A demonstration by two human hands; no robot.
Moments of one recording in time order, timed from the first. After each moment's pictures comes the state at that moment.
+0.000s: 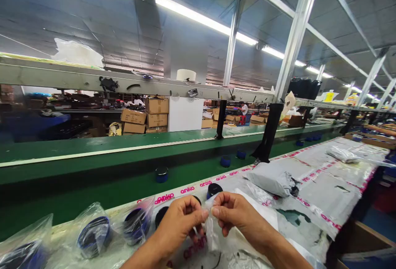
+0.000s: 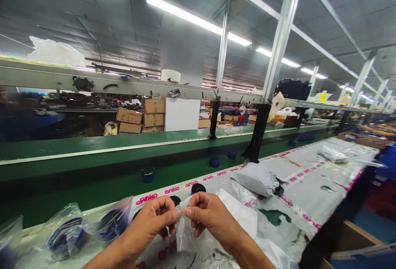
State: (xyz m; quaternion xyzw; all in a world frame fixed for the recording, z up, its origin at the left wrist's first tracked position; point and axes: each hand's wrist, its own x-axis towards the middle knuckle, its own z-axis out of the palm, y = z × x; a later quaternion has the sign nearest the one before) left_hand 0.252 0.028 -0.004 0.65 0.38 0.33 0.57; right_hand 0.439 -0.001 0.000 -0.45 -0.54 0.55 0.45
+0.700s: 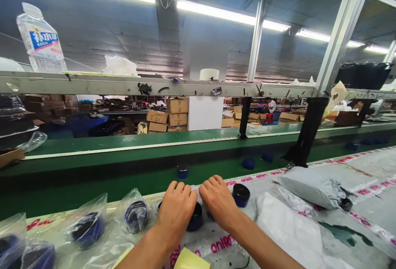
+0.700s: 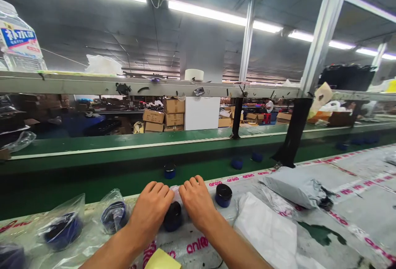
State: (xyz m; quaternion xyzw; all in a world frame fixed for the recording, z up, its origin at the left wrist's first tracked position) left_hand 0.184 0.030 -0.001 0.84 0.50 0.08 -0.21; right_hand 0.351 0.076 -0.038 -0.42 -0.85 -0.27 0.19
